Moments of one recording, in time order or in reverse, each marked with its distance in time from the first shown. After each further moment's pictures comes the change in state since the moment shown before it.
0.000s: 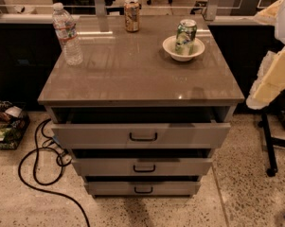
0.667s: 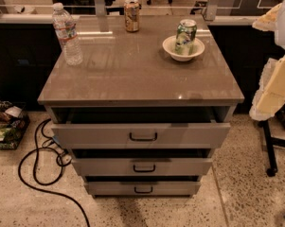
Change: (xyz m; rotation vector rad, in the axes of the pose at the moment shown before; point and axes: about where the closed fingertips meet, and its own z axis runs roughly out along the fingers) arm -0.005 0.023 -0.010 -0.039 0.055 -0.010
